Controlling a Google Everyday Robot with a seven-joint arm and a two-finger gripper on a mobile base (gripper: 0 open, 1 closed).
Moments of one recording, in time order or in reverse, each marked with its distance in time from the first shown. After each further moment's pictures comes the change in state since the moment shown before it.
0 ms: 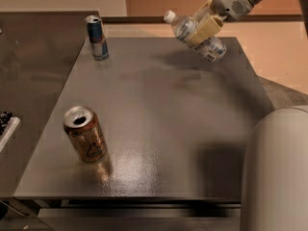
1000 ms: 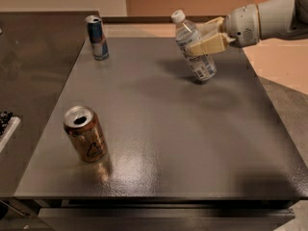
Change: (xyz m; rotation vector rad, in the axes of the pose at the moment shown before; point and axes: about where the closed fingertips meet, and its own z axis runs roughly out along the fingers) arm 0.003 0.044 -0.008 0.021 -0.379 0.143
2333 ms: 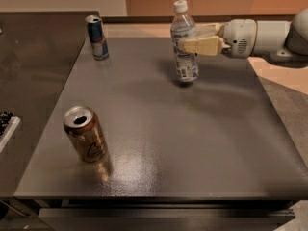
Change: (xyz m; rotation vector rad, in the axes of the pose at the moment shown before) arm -0.017 0.015 0.007 0.000 -0.317 0.127
